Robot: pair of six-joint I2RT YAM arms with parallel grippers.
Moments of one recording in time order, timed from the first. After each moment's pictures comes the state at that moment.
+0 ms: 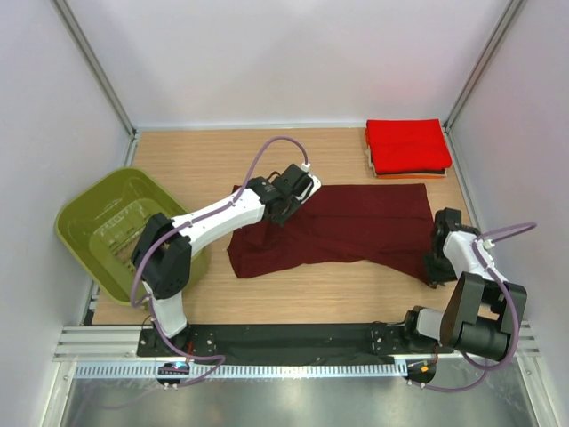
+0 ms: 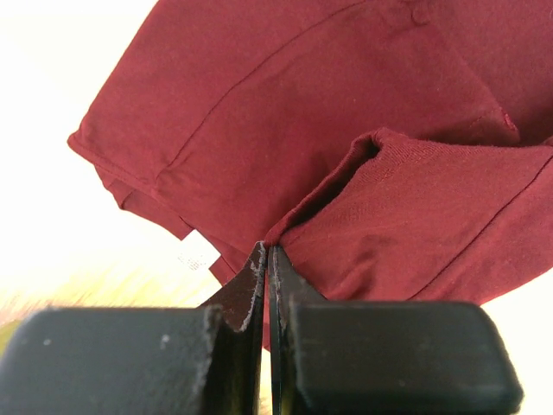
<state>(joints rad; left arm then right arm) -0.82 1.82 1.48 -0.72 -0.32 0.13 -0.30 1.25 0.64 -0.86 0.38 1.20</state>
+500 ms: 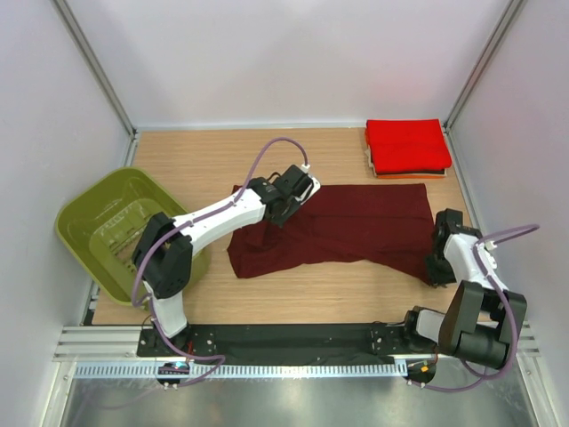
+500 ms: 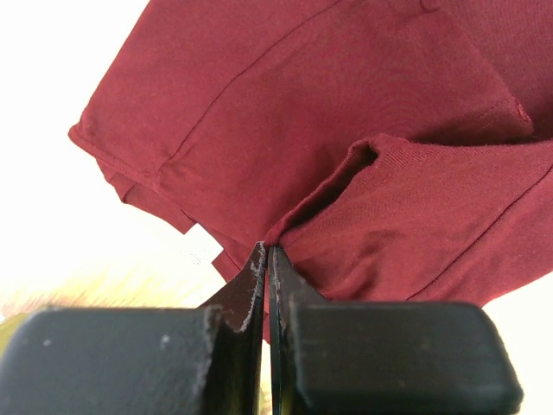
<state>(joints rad) -0.82 1.82 1.48 -0.73 -0.33 0.13 -0.30 1.22 0.63 -0.89 0.39 1.21</state>
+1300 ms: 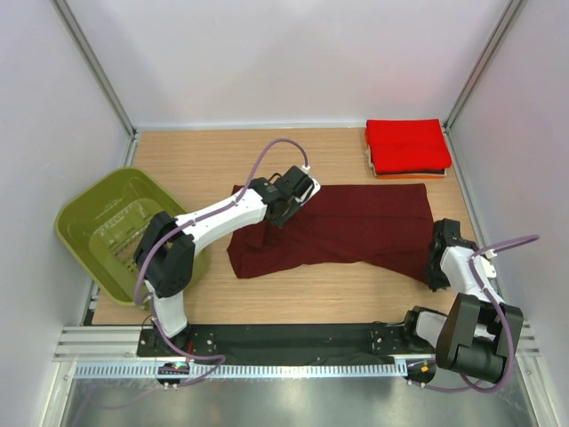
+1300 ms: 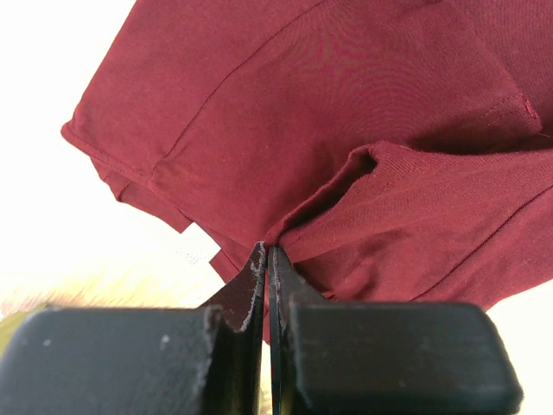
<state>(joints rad) -0.82 1.84 1.48 -0.74 -0.34 0.13 -0.30 1.12 0.52 -0.83 0.45 1.23</state>
